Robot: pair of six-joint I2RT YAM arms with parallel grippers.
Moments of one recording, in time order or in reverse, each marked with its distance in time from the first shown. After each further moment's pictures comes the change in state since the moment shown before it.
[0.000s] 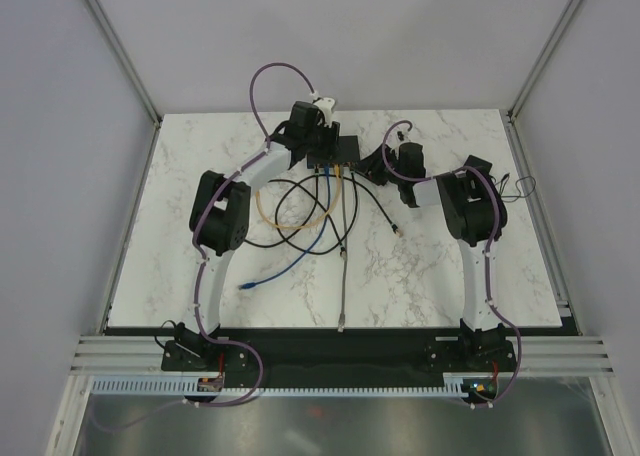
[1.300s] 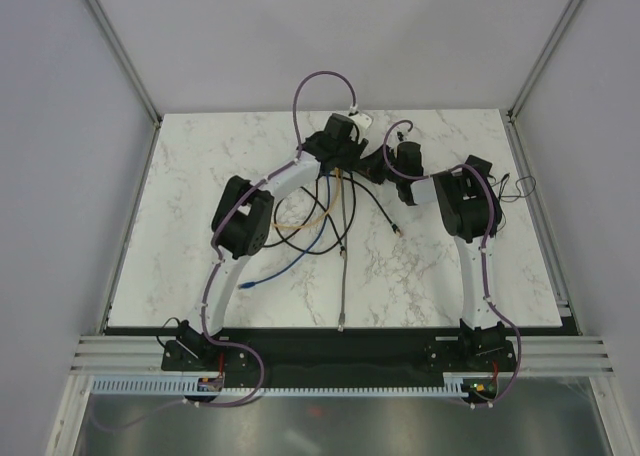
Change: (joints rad) left arm -0.134 0.089 0.105 -0.050 -0.270 0.244; right arm -0.008 0.074 0.071 0.015 -0.022 0.121
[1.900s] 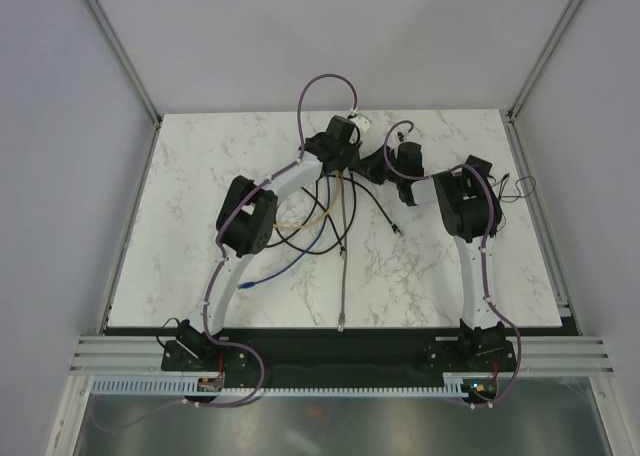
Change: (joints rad) left arm -0.010 0.060 0.051 -0.046 -0.135 0.075; right arm -0.005 0.005 0.000 0.009 -0.014 0.006
